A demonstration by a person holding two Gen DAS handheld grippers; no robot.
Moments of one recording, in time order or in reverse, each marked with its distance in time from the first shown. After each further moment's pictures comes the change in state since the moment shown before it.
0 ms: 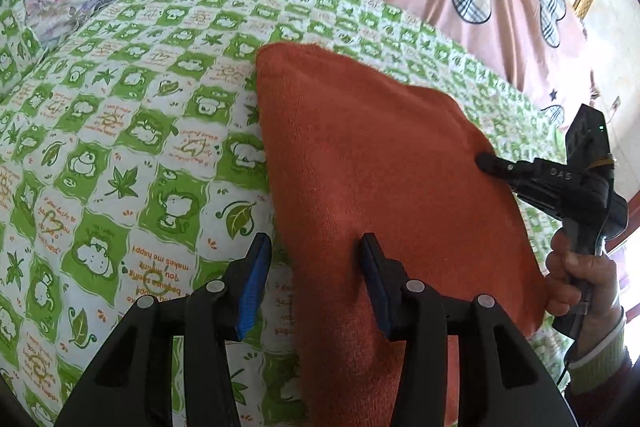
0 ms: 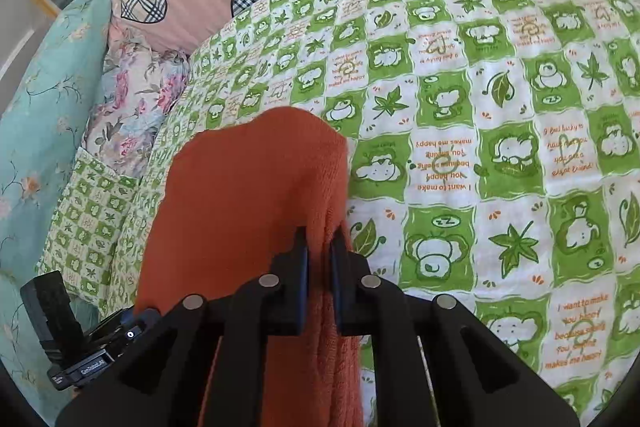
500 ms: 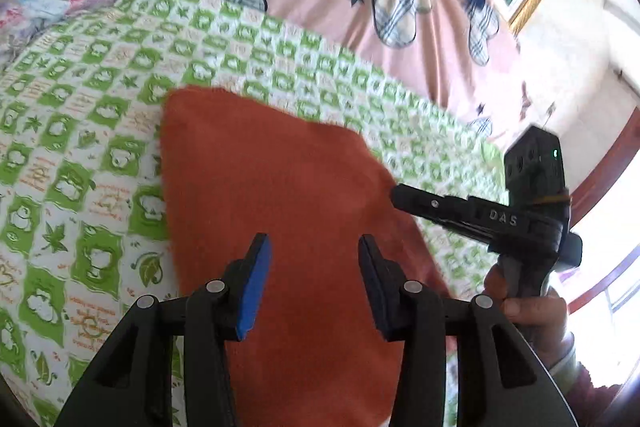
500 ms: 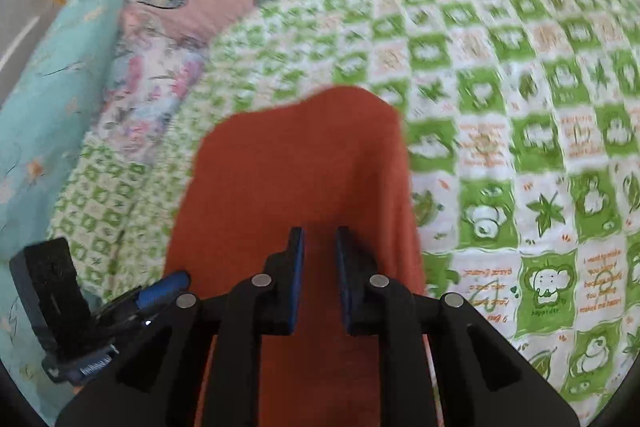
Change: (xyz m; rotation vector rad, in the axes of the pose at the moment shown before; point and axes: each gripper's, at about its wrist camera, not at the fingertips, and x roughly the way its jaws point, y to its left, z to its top) left arm -0.012 -0.026 0.022 0.058 -0.039 -0.239; right arm 0.010 0.019 -0.015 0.020 0.030 0.007
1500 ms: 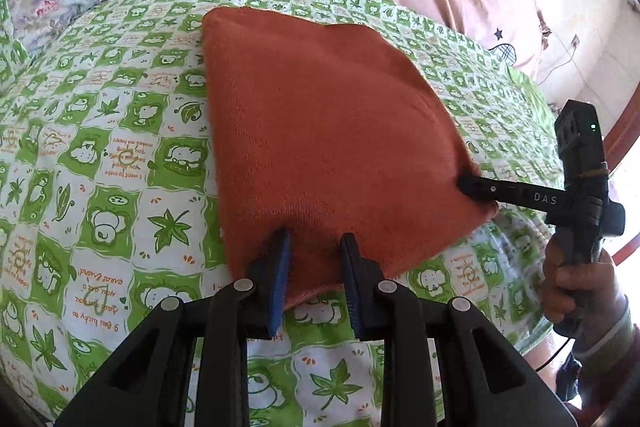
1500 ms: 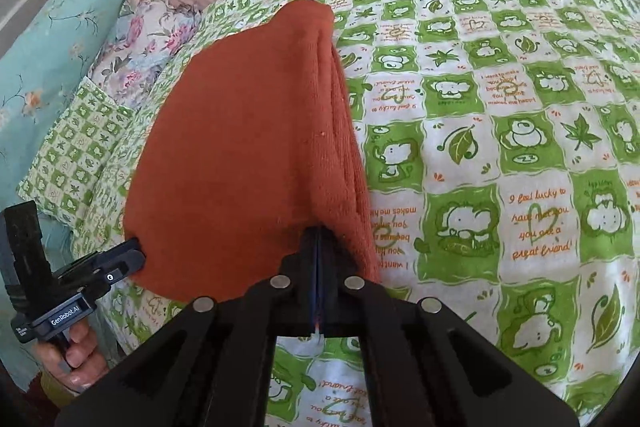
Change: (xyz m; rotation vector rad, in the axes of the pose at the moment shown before) left arm -0.034 -0.013 -0.104 0.112 0.078 0.156; right arm -0.068 0.000 -0.130 -0.089 -0.035 -0.117
